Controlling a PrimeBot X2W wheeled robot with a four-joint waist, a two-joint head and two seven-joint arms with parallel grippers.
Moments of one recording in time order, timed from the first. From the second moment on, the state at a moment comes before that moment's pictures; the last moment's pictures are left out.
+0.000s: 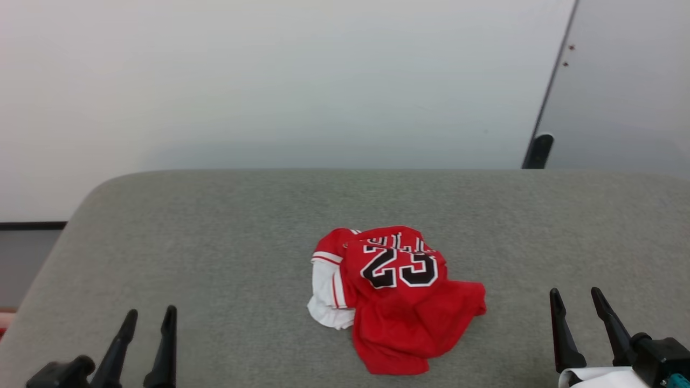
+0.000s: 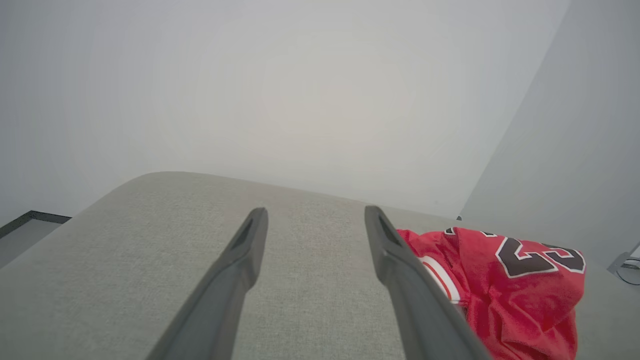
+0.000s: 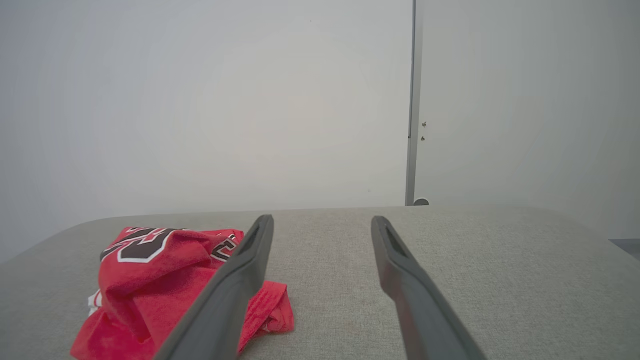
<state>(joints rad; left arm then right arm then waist) 0.13 0.34 -0.03 0.06 -0.57 -0.10 -0.24 0.03 -0.08 -0.02 0.16 0.20 0.13 -0.26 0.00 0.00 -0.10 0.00</state>
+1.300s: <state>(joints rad) -0.41 0.50 -0.27 0.22 -0.84 0.04 0.89 -0.11 -0.07 0.07 0.15 0.22 0.13 -0.26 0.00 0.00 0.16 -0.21</state>
